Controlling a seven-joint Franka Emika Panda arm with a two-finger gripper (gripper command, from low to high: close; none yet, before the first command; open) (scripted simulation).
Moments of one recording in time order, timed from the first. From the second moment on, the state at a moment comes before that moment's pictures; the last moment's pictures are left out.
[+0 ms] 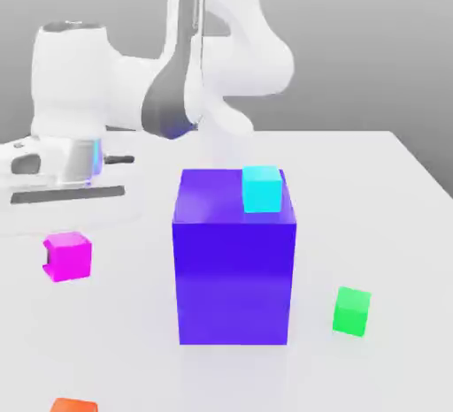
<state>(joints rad) -0.02 -0.12 -0.43 -2.72 -0.15 2.89 -0.13</state>
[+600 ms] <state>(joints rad) 0.07 -0.15 -0.08 -2.65 -0.19 2.82 0.71</state>
